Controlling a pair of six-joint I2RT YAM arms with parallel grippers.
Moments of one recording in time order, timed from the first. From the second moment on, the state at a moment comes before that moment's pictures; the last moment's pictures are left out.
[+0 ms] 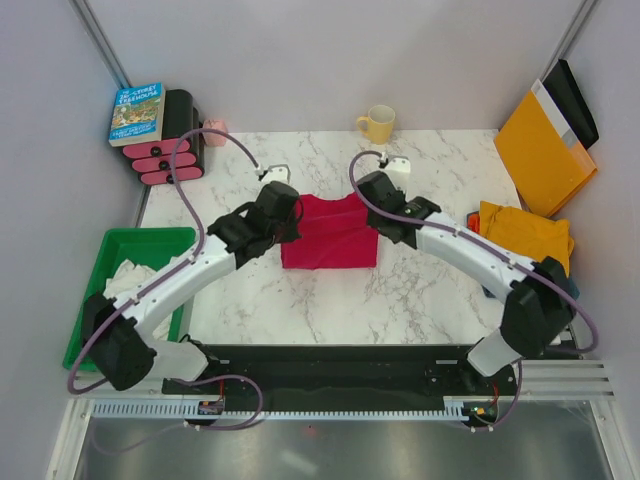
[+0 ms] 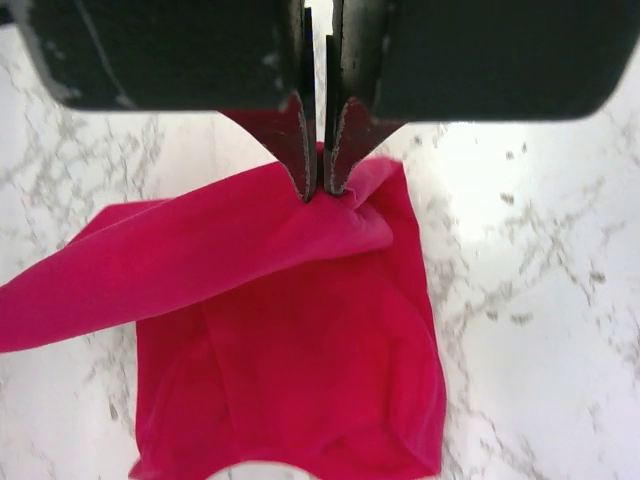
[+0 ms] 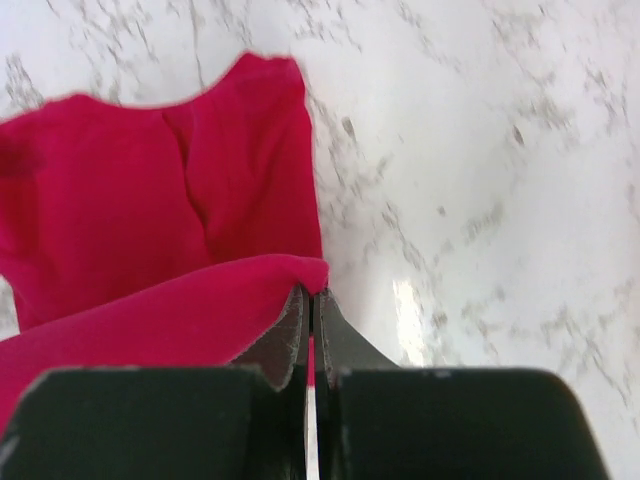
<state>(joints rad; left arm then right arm) -0.72 1.30 1.13 -0.58 -0.37 -0.60 0.71 1.51 1.23 -0.57 0.58 0.66</state>
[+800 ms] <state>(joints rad) -0.44 1.92 1.61 -0.48 -0.25 -0.45 0.52 2.18 1.85 -0.51 0.48 0.52</state>
